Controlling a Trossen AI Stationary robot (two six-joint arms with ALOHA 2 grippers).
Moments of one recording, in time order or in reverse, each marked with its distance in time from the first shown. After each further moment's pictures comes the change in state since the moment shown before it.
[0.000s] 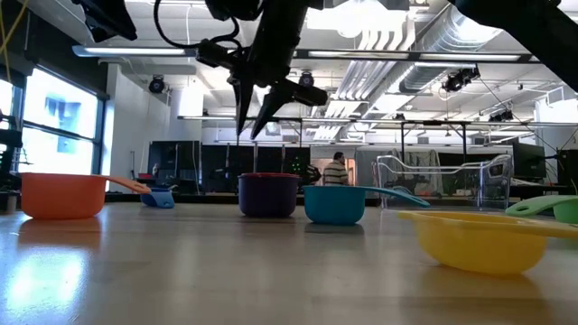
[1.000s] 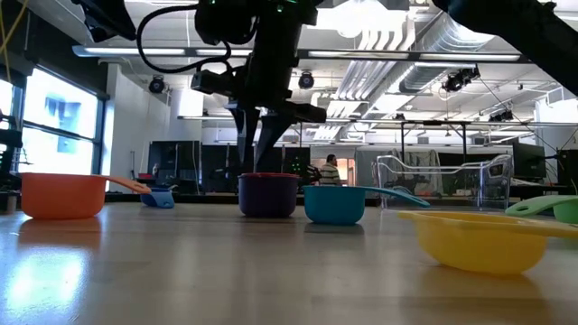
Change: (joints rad) left arm 0.000 0.000 0.000 -0.001 0.000 -0.009; right arm 0.024 0.072 -0.001 -0.017 0.021 -0.139
